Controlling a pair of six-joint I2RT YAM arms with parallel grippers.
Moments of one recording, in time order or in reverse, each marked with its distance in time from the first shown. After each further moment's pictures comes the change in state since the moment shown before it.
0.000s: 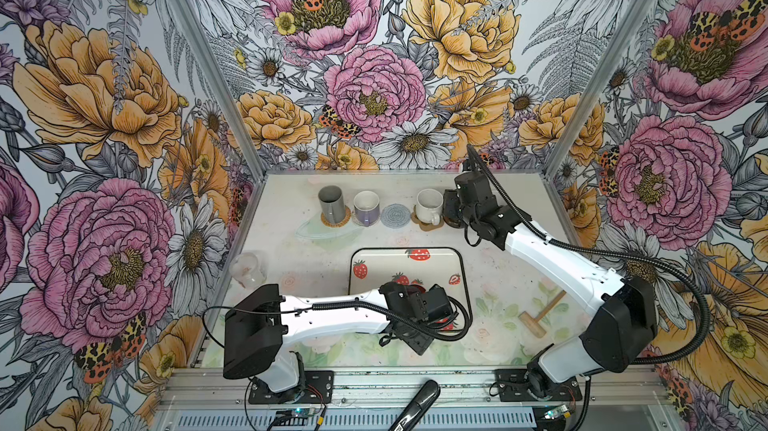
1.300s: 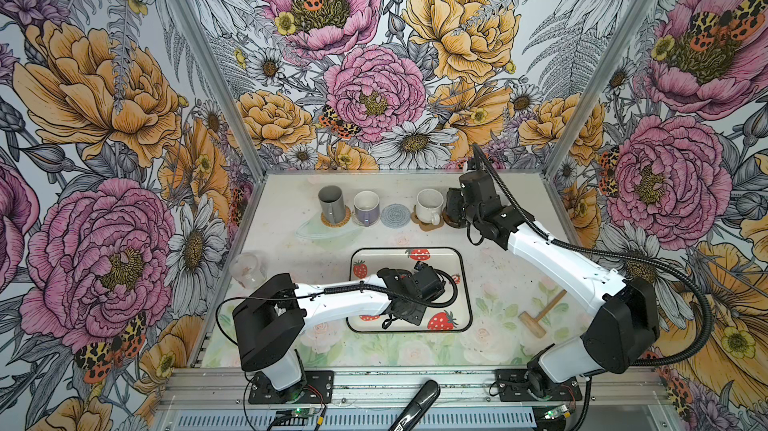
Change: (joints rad) left arm 0.158 0.070 -0.036 0.145 -0.084 -0.090; right arm -0.026 -0.007 -0.018 0.027 -0.011 0.007
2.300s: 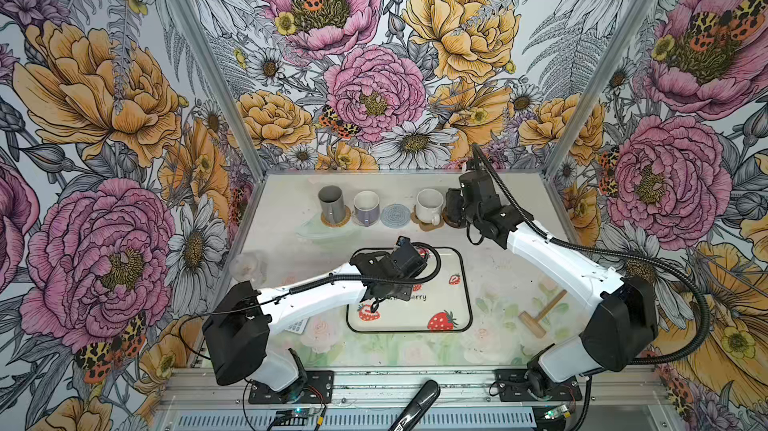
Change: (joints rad) left arm 0.159 -0.159 0.013 -0.001 -0.066 0.031; right arm -0.006 0.009 0.000 0.000 -0.035 0.000
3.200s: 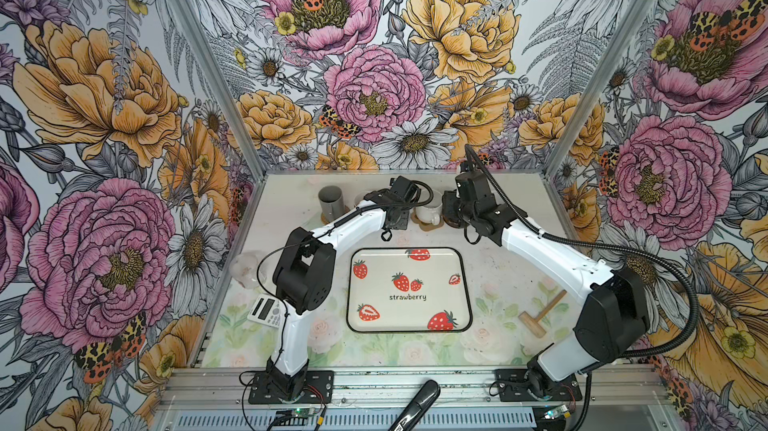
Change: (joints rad) left arm 0.340 0.583 0.630 -0.006 -0.083 0.201; right arm -0.013 0.050 0.010 0.006 -0.045 -0.029
